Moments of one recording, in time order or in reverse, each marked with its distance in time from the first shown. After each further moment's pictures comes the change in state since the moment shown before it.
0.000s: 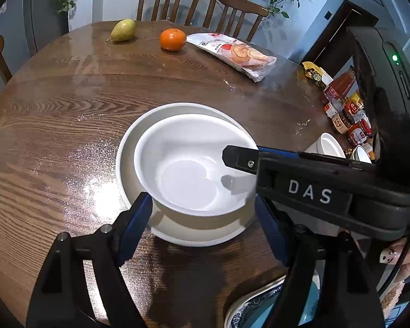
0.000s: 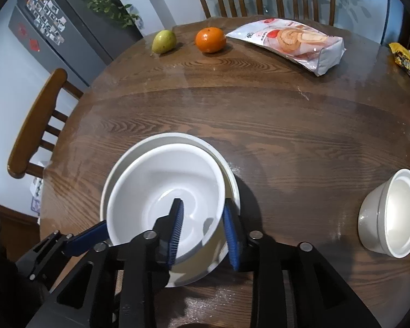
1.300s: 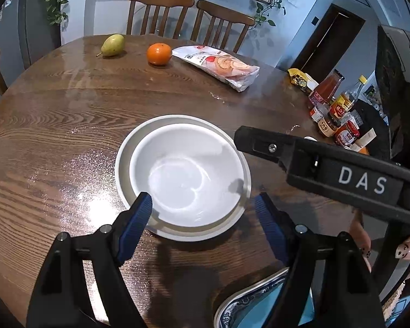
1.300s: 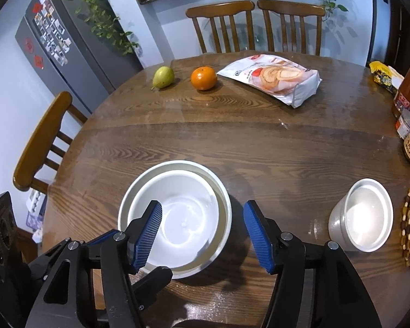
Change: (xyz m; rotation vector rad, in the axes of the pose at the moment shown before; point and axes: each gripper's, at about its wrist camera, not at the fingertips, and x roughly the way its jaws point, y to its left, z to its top) left arm -0.014 -0.016 -0.006 0.033 -0.065 -0.043; right arm -0.048 -0.001 -0.008 0.000 -0.161 -0.041
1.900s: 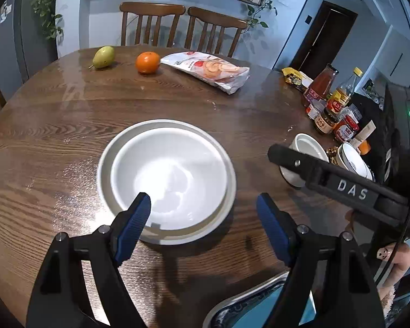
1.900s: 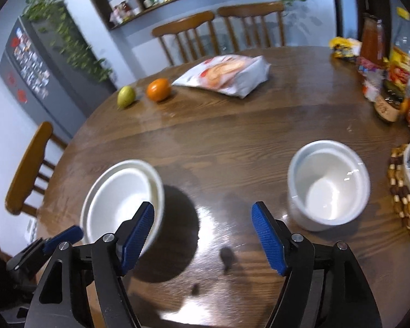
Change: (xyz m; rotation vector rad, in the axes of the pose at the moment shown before) left arm 0.007 -0.025 -0.006 0.062 -0.047 0.020; right arm -0.013 -0.068 -0.035 0.151 -0.127 -0.062
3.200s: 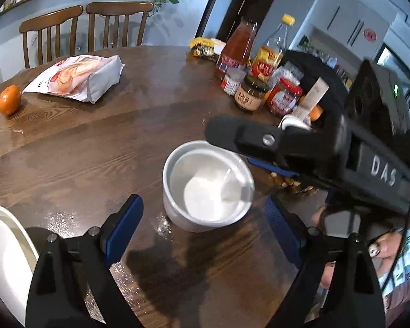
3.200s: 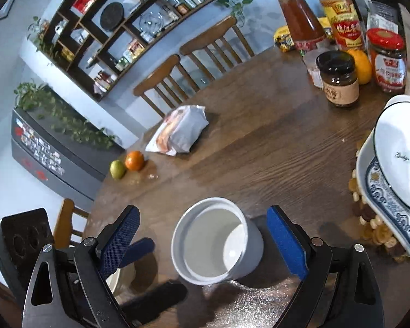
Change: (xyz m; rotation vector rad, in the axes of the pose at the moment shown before) left arm 0.112 -0.135 0.039 0.279 0.093 -0.286; right arm -0.013 -0.143 0.025 0.311 -0.133 0.192
